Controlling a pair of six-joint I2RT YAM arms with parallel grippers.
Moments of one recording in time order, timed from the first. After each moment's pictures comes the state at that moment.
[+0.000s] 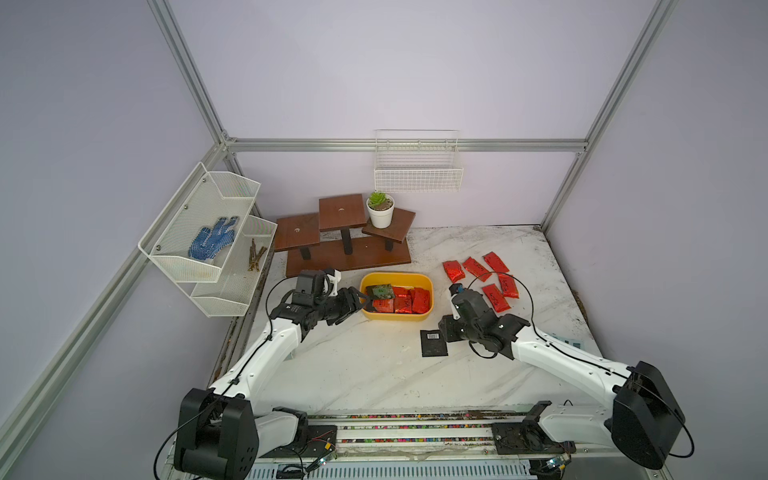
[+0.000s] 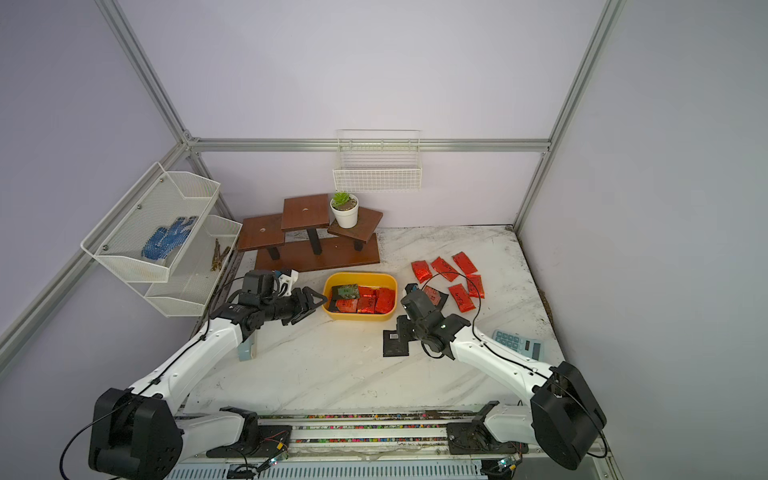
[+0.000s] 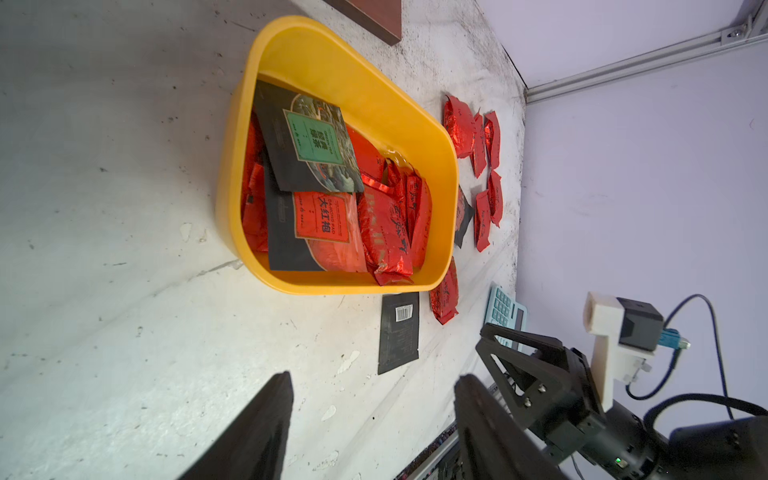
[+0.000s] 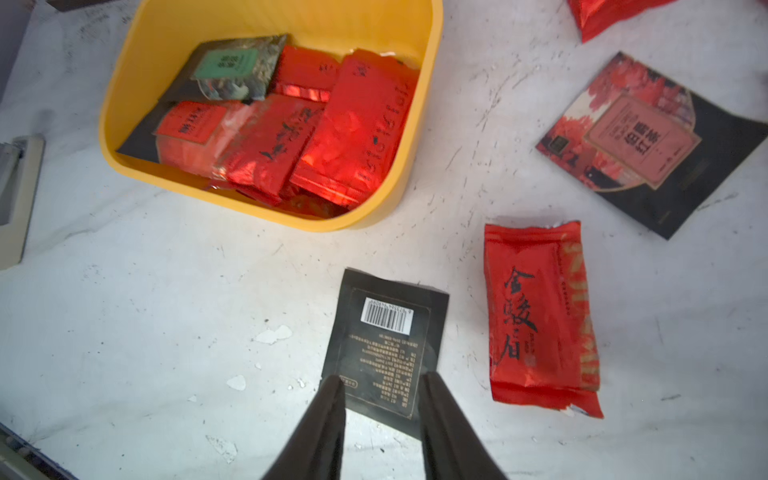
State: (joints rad) left arm -0.18 1.23 0.86 -0.41 0.53 -0.71; right arm 0.66 1.28 0.83 -0.41 0.05 0.47
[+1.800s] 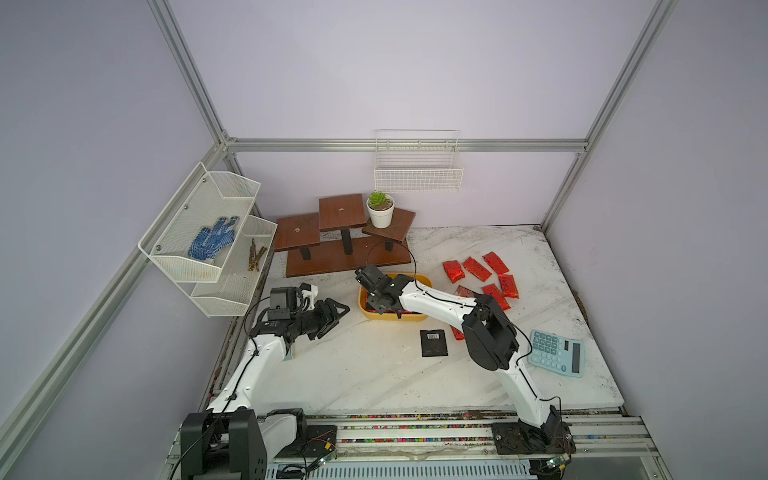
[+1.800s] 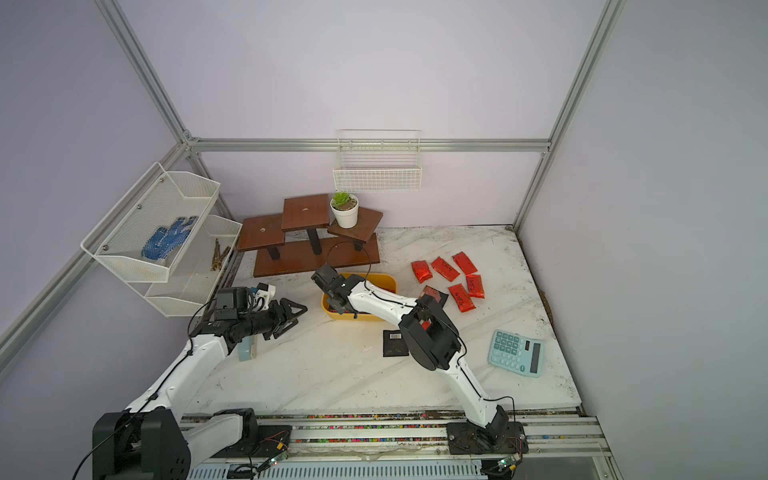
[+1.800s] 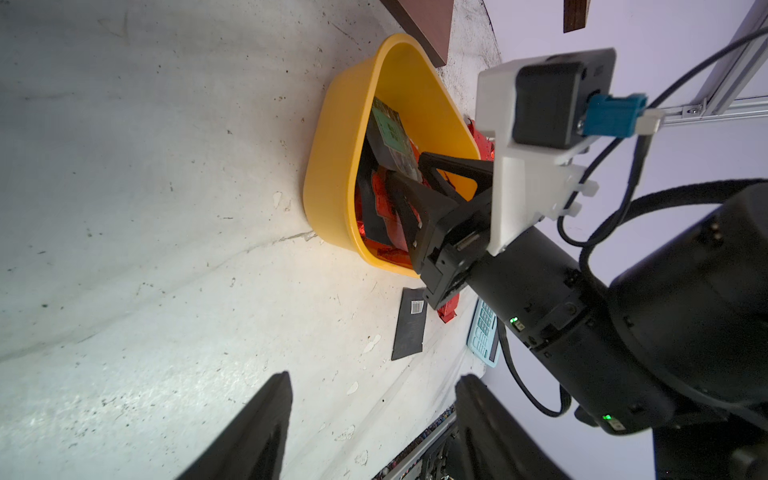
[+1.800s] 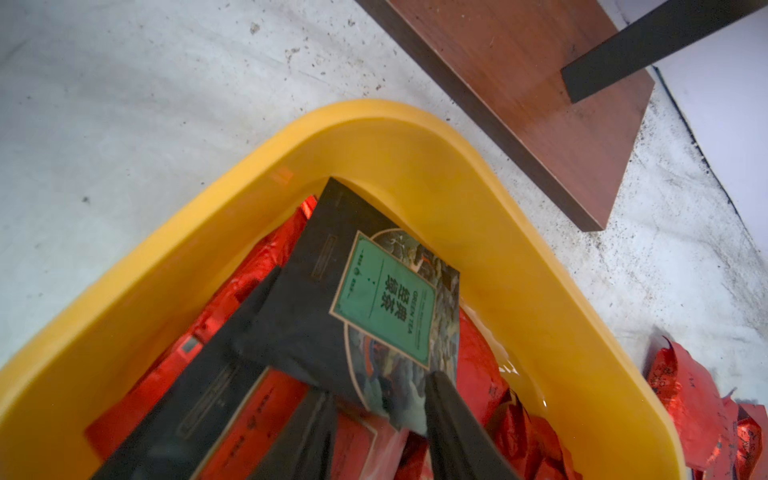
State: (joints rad) left arm 0.06 1.13 0.68 -0.40 0.71 -0.68; right arm 0.87 2.31 1.94 -0.65 0.42 -0.04
